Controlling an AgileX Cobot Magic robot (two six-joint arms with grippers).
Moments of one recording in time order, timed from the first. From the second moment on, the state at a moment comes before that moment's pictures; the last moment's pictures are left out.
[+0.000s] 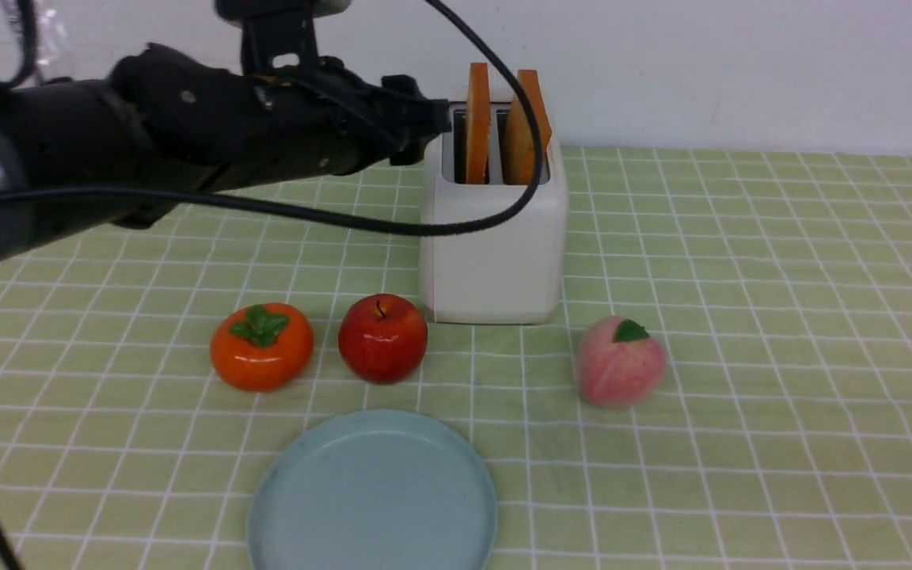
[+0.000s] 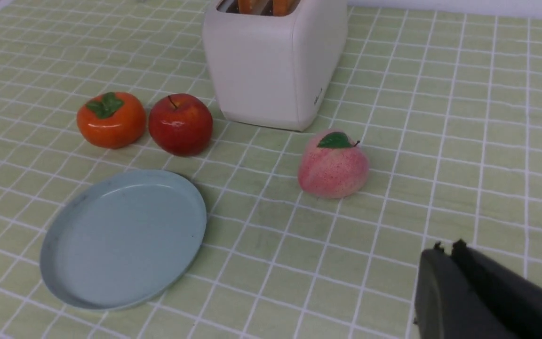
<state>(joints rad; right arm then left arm) 0.08 0.45 -0.73 0.42 0.83 -0.23 -0.40 1.74 -1.38 -0.81 0.06 0.48</state>
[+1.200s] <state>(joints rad) 0.08 0.45 -0.70 0.44 0.86 -0.23 -0.47 2.07 -1.71 -0.84 -0.10 0.74</state>
